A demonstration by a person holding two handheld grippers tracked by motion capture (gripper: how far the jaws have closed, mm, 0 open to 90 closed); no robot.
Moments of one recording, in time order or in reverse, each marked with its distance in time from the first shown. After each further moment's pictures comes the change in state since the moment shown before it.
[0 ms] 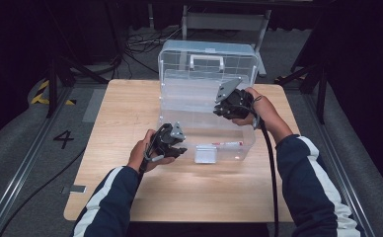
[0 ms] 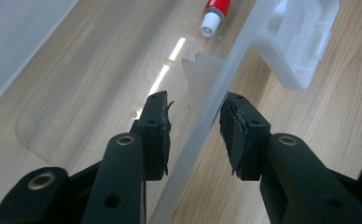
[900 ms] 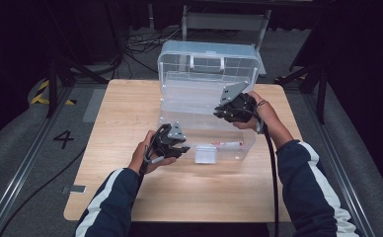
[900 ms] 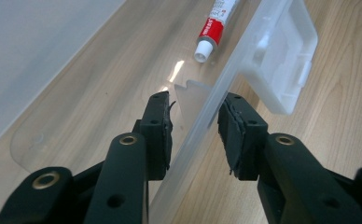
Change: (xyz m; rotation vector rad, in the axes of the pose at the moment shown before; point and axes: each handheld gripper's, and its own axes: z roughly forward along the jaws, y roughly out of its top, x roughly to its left) left arm -0.005 -0.001 -0.004 -0.103 -0.001 -0.016; right arm 0.006 -0.014 -0.001 -0.080 0.003 0.044
